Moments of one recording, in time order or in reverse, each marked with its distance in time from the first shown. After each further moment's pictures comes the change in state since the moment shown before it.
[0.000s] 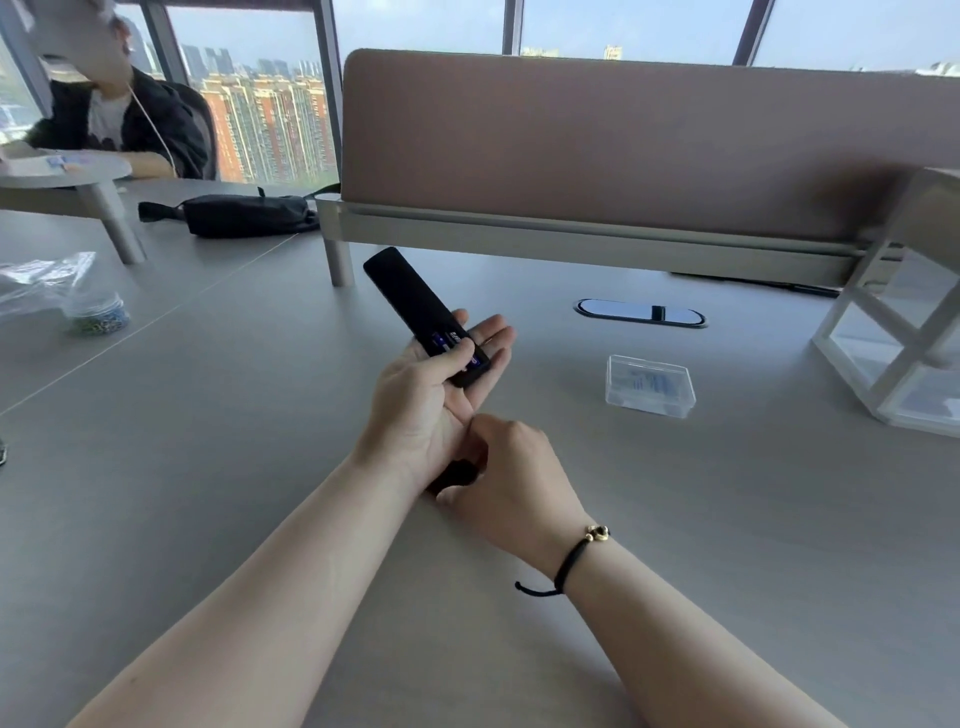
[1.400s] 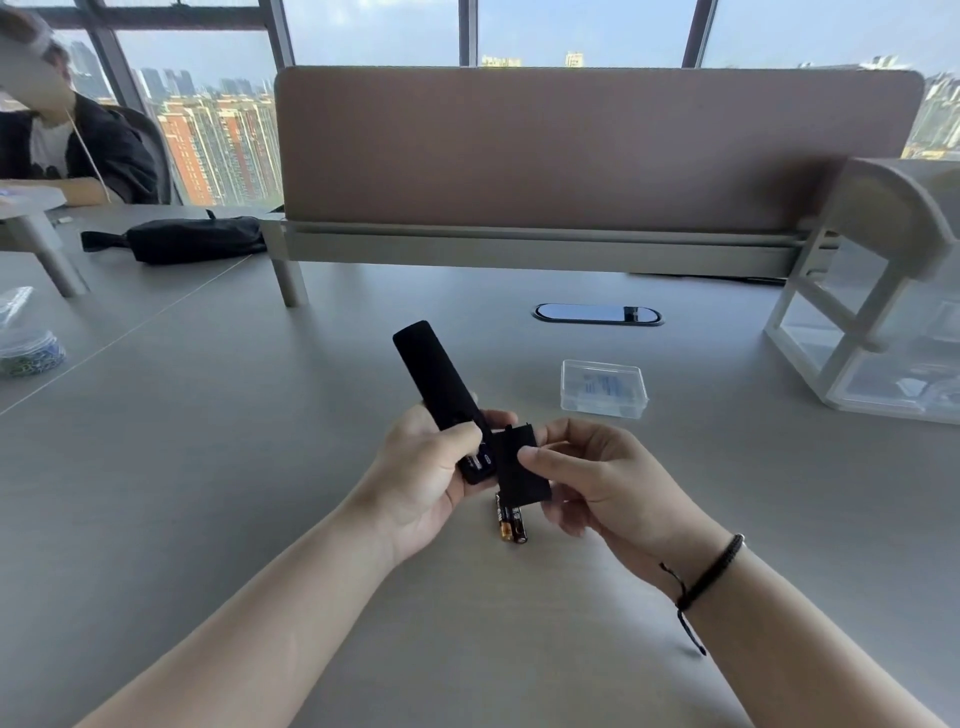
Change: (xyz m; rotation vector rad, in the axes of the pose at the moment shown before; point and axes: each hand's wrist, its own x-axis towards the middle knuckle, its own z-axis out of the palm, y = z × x) left_hand -0.021 -0.040 0.010 0.540 -0.065 -0.182; right_hand -0.022 0.069 -0.079 0.920 -0.074 0.246
